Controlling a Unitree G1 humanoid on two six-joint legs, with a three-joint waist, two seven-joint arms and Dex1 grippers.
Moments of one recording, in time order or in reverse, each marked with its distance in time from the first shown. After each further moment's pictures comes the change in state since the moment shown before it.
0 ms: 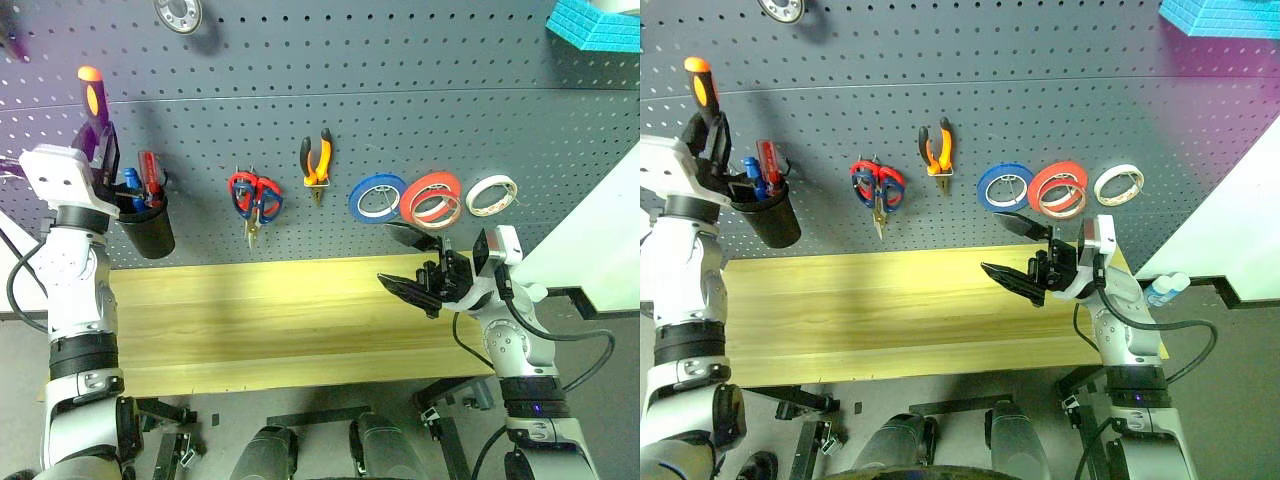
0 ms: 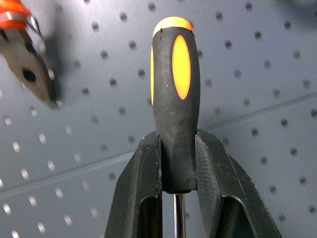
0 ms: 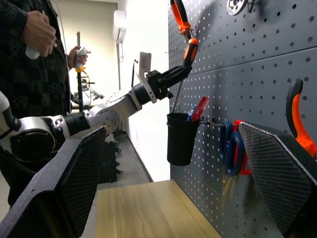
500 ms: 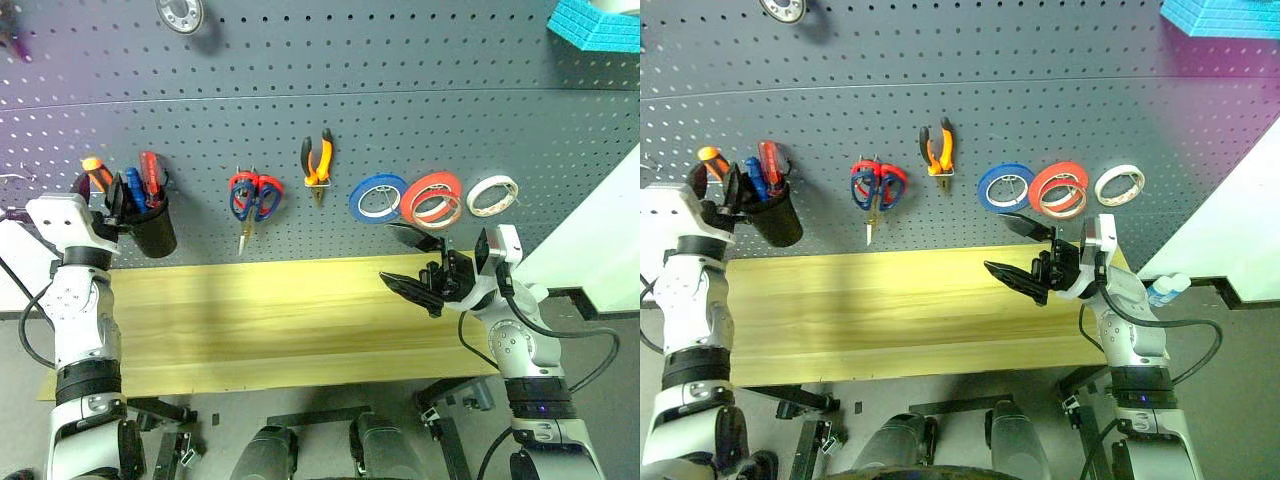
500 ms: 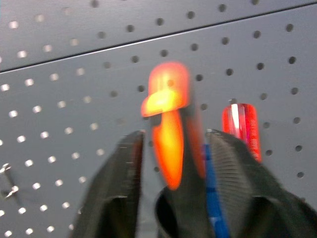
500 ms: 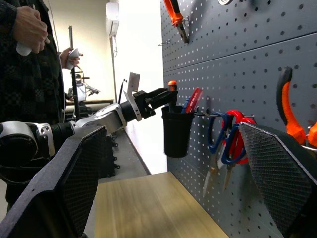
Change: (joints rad) left arm 0.097 -0.037 0.043 0.080 -0.097 0.002 -0.026; right arm 0.005 -0.016 -0.001 0.000 0.000 0.024 -0.029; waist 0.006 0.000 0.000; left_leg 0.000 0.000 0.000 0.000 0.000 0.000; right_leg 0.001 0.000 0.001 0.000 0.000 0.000
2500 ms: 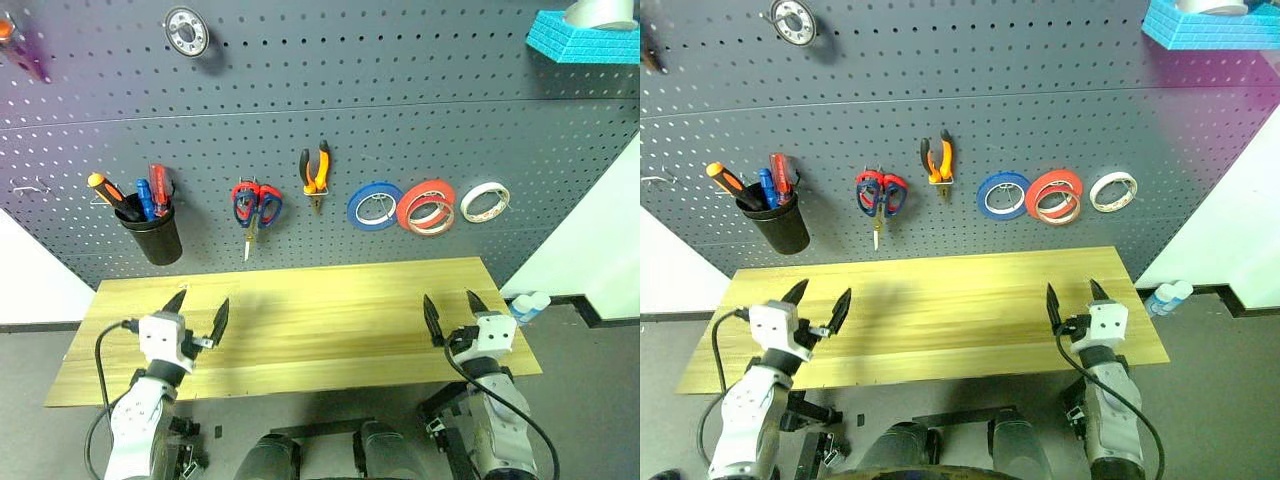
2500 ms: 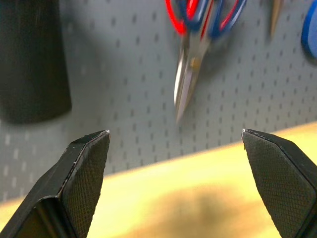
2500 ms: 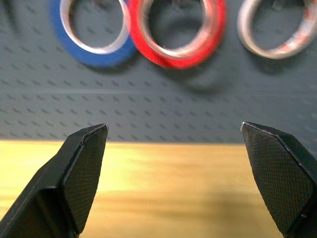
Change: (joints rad) left arm 0.650 -0.266 -0.238 -0.354 0.065 0.038 -0.077; right arm 0.414 0.248 -0.134 0.236 -0.589 -0.526 -0.952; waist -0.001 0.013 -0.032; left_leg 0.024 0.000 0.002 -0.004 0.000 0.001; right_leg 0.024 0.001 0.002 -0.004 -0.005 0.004
